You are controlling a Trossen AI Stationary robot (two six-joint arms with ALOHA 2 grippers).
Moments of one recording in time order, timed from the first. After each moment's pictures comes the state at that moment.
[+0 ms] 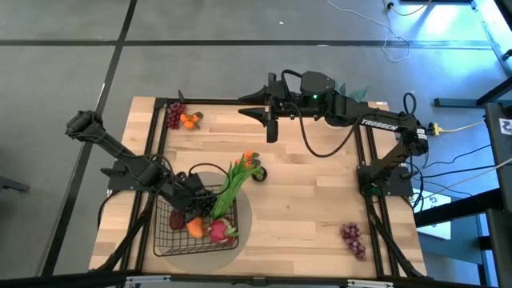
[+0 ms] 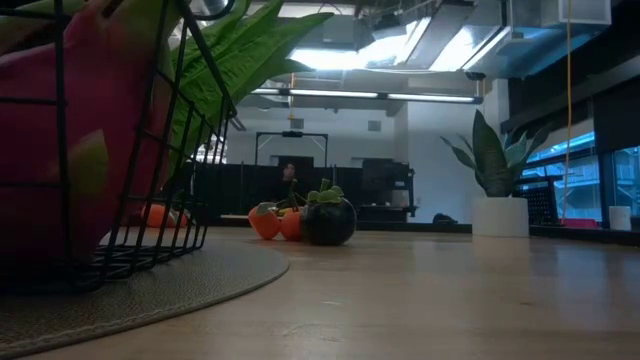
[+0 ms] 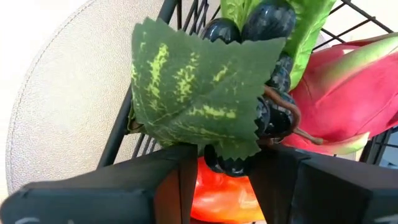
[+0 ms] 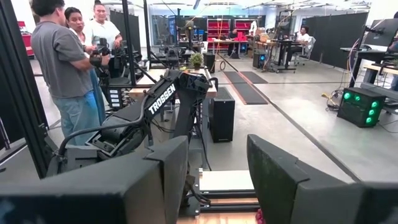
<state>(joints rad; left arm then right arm) -0.56 1.12 0.76 -0.66 -0.22 -1.08 -0.16 1.62 1.72 -0.08 -0.17 0.01</state>
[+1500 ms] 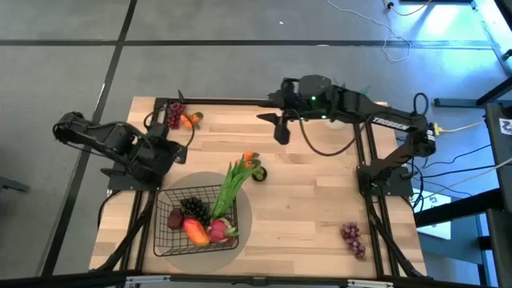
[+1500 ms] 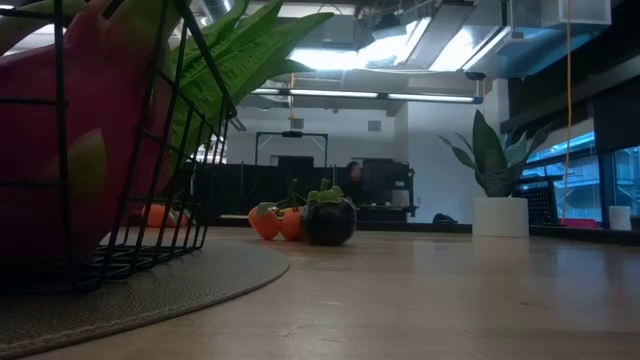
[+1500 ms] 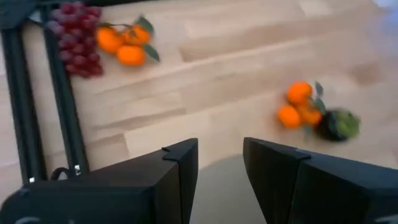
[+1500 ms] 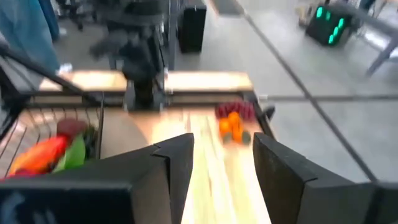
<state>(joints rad) -0.34 0.92 1.12 -1.43 -0.67 -1.57 -0.18 1.55 1.72 -0.55 0.00 -0.11</state>
